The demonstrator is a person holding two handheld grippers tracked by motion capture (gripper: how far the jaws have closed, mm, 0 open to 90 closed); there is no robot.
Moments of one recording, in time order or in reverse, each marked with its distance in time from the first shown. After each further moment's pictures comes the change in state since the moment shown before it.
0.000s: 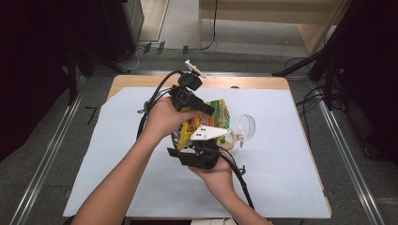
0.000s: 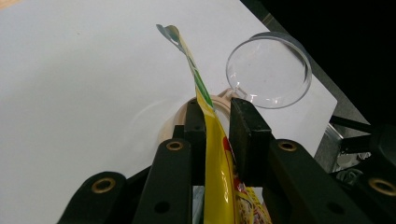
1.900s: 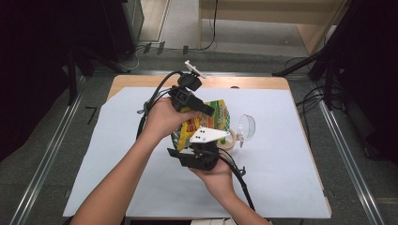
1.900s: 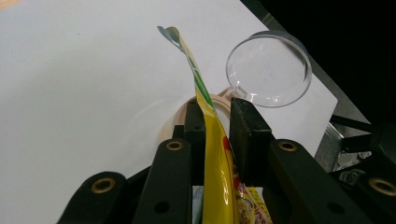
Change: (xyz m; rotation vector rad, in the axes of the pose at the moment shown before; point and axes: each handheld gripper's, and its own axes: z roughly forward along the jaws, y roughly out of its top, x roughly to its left) left arm 0.000 -0.001 -0.001 -0.001 0.000 0.008; right arm 0.003 -0.002 0.000 -0.011 -0.027 -0.049
